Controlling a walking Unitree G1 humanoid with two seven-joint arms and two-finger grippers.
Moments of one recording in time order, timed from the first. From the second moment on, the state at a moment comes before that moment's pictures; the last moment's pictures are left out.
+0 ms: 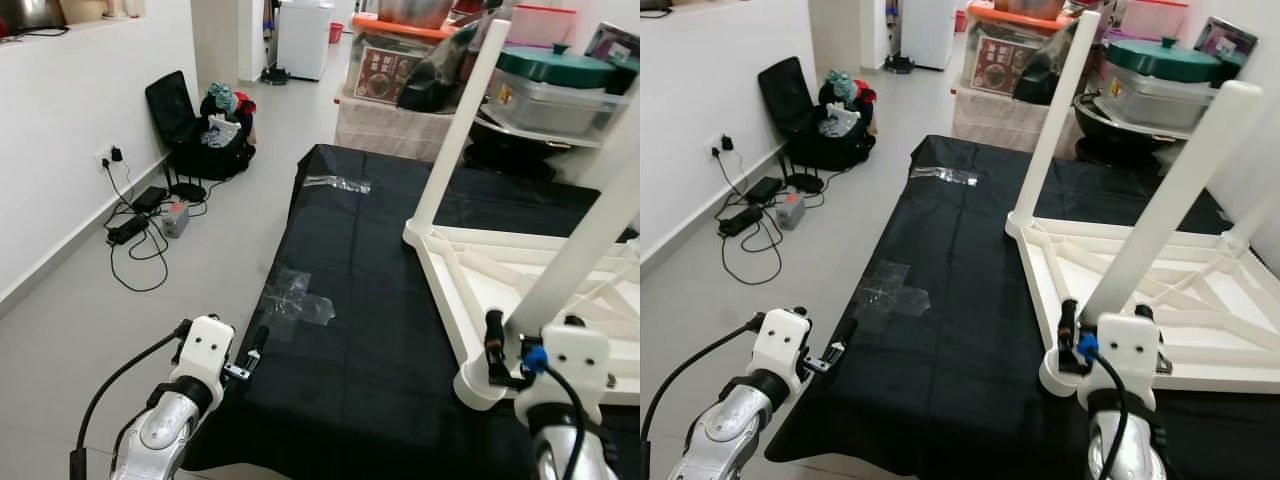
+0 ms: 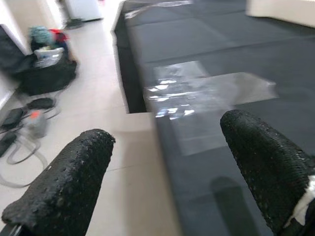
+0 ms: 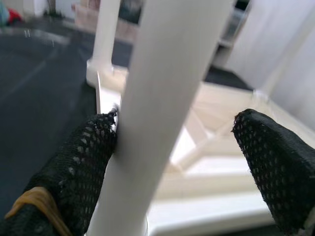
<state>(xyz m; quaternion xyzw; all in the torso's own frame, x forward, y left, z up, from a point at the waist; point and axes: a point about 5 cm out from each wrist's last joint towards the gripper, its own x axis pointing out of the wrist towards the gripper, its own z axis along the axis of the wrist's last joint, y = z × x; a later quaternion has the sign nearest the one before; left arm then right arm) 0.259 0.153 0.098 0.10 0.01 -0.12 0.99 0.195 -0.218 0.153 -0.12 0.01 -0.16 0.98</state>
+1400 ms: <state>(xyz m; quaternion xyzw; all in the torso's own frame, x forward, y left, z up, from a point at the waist) 0.256 0.161 0.128 0.07 -0.08 -0.10 0.99 0.197 -0.181 0.149 -0.10 0.04 0.03 0.99</state>
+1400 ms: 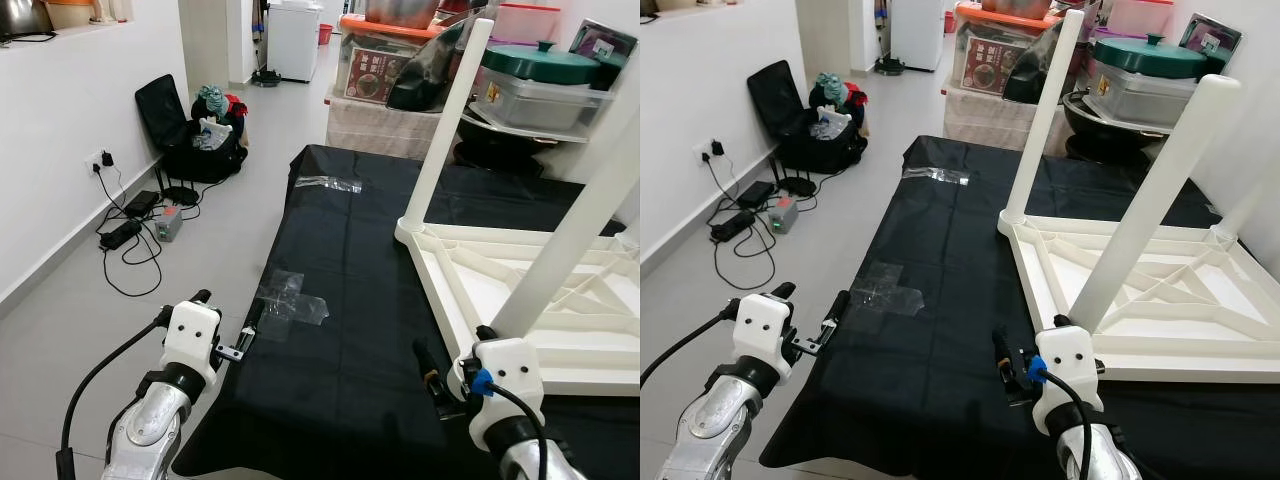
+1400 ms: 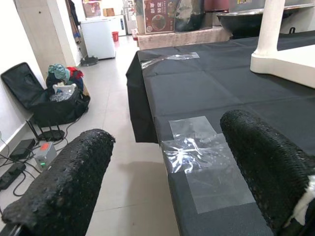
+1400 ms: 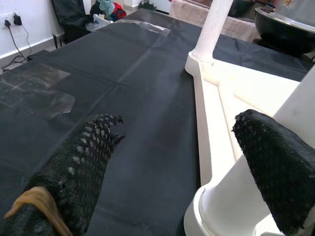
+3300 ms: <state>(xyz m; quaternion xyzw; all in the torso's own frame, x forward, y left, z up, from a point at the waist) 0.256 0.157 0.130 0.07 -0.08 -0.10 0.99 0.220 -0.196 0.151 -0.09 0.02 -0.02 1.00</state>
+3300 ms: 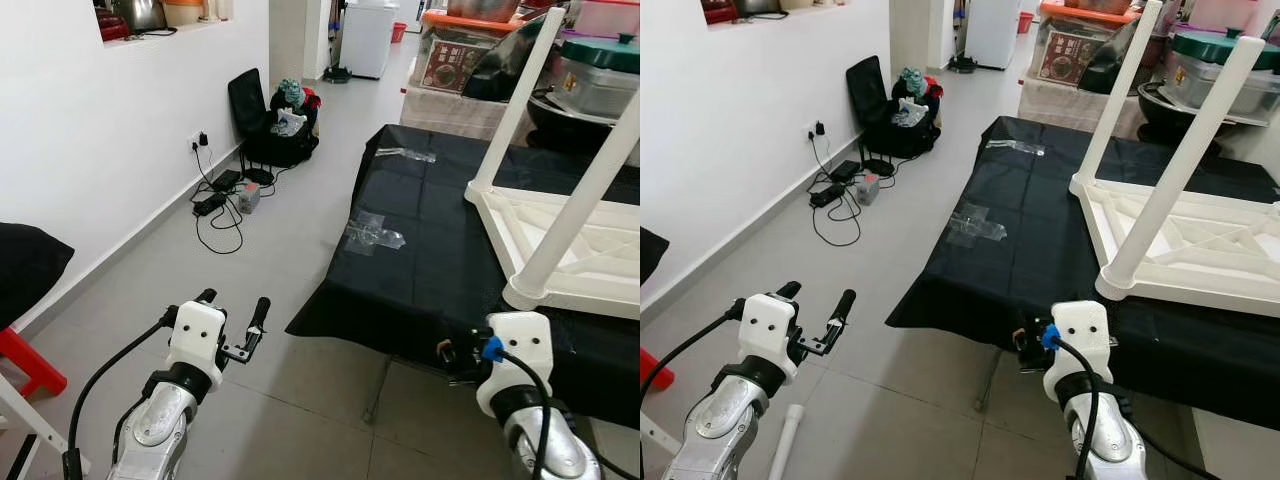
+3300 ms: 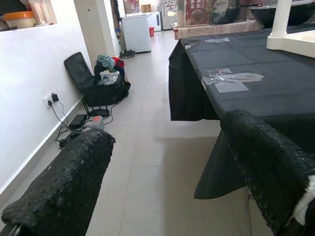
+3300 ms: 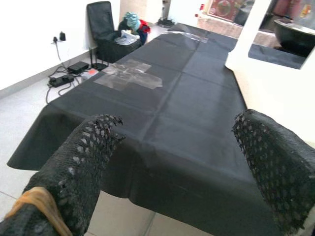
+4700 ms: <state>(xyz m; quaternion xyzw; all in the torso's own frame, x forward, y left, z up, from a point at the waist) 0.254 0.158 0.123 0.08 -0.06 -0.10 0.99 0.232 -0.197 0.145 -0.08 0.03 -0.03 1.00</state>
